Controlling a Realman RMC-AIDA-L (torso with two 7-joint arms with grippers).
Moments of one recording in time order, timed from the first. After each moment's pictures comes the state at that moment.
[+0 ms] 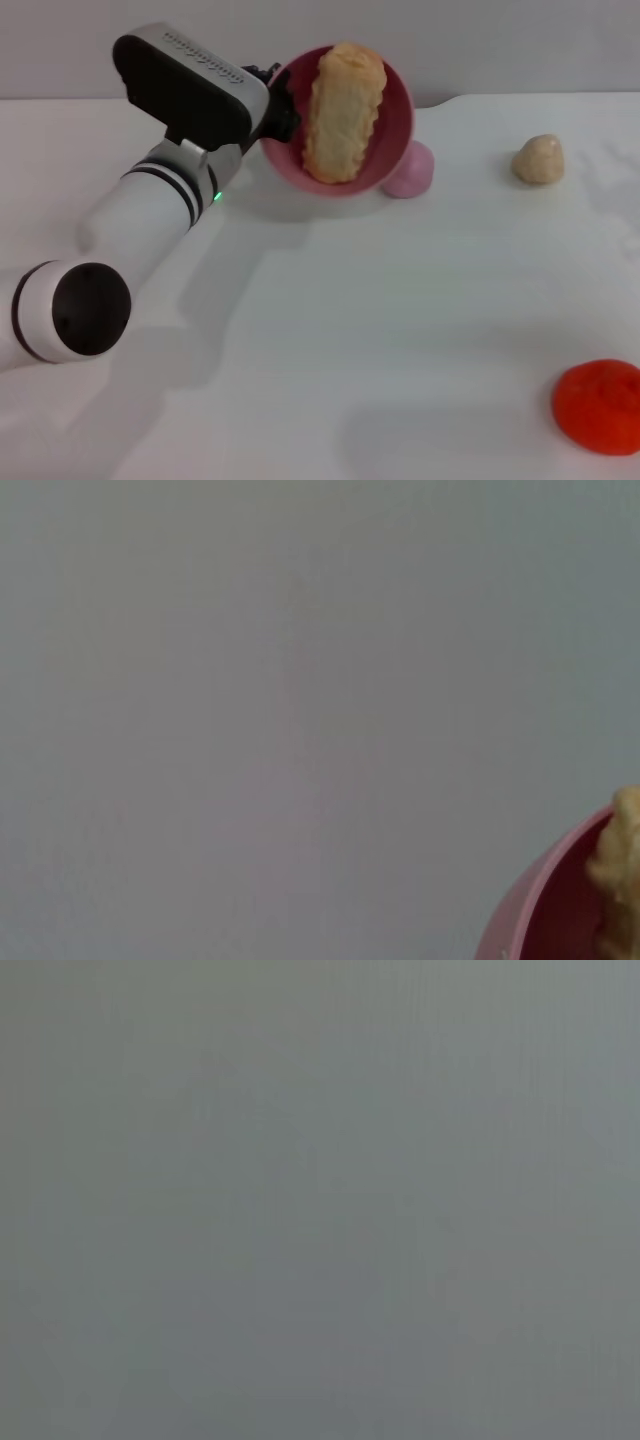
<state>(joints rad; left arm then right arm) -0.58 -2.07 2.15 0.79 -1.16 0.35 0.86 0.18 2.08 -1.25 -0.77 2.58 1.18 -2.57</state>
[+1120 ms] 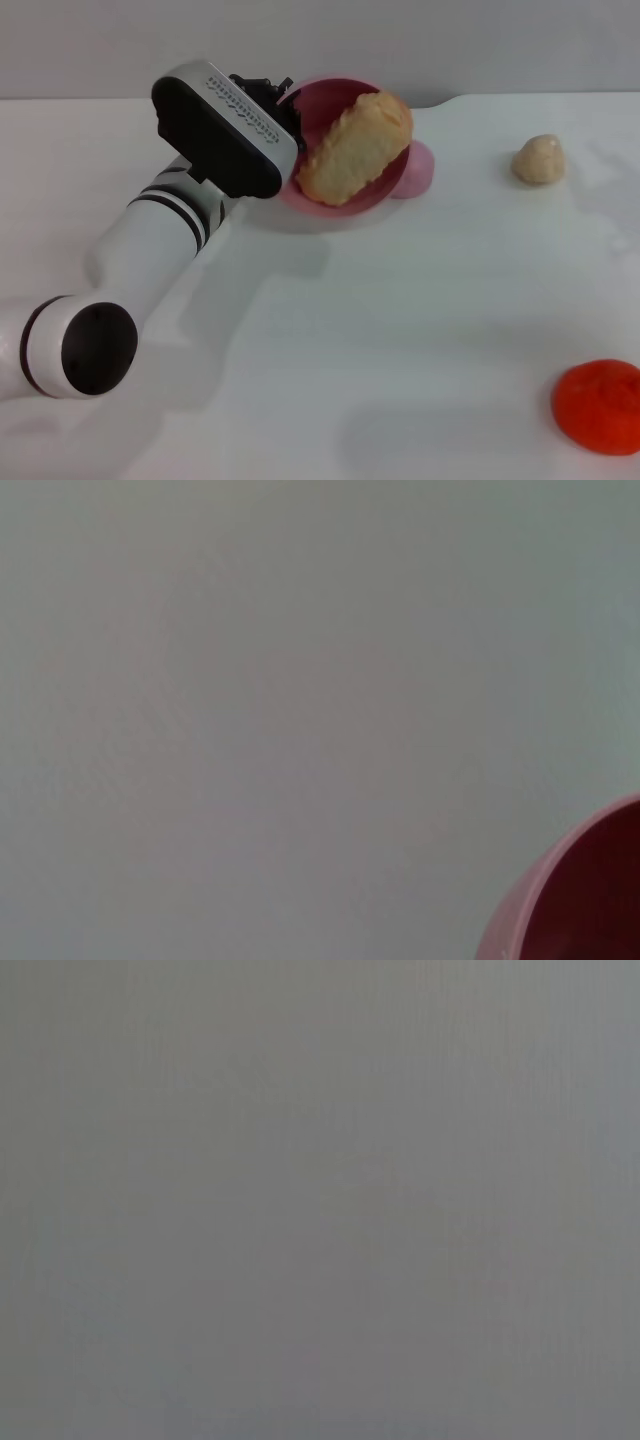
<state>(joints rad) -0.57 -2.07 2.25 0.78 -1.15 0.44 1.04 0.19 2.08 -1.28 -0.77 2.58 1.19 -2.57</state>
